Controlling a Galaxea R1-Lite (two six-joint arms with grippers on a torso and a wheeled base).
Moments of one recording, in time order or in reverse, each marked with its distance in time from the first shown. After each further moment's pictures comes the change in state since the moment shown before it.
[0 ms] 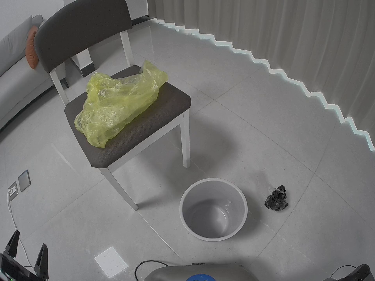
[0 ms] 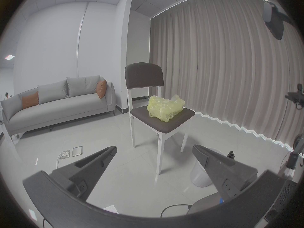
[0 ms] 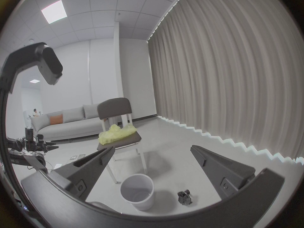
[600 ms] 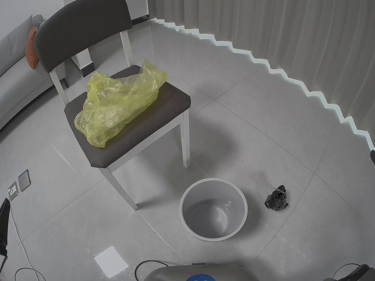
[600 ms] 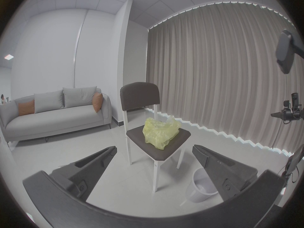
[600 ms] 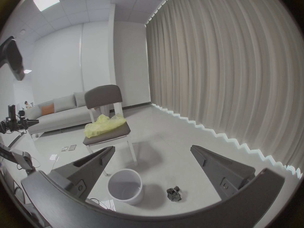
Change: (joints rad) left arm -0.026 0.262 -0.380 0.030 -0.008 0.005; right arm -0.006 0.403 -0.162 -0.090 -0.036 -0.085
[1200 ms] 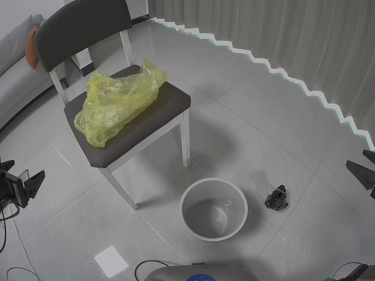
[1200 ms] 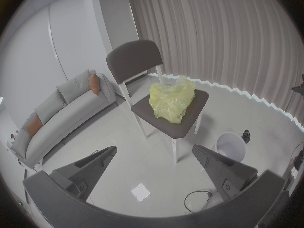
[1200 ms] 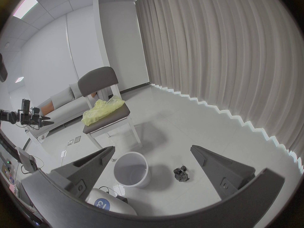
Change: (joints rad) left arm -0.005 0.593 -0.190 0.004 0.118 0.204; right arm 0.081 0.173 -0.007 0.062 -0.077 0.049
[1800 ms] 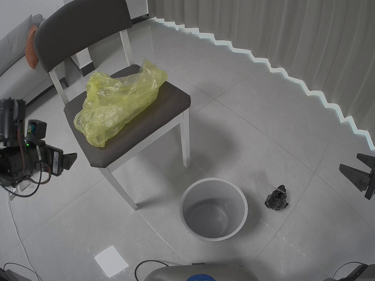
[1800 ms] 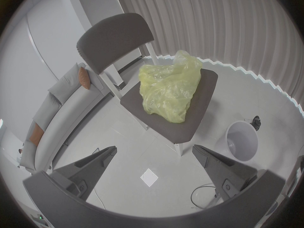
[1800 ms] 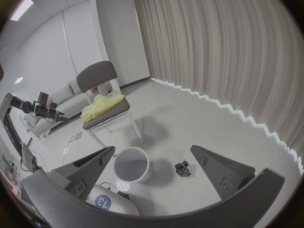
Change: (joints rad) left arm -0.130 0.450 -0.239 -0.016 0.163 0.017; right arm 0.014 0.055 0.002 0.005 -0.004 0.003
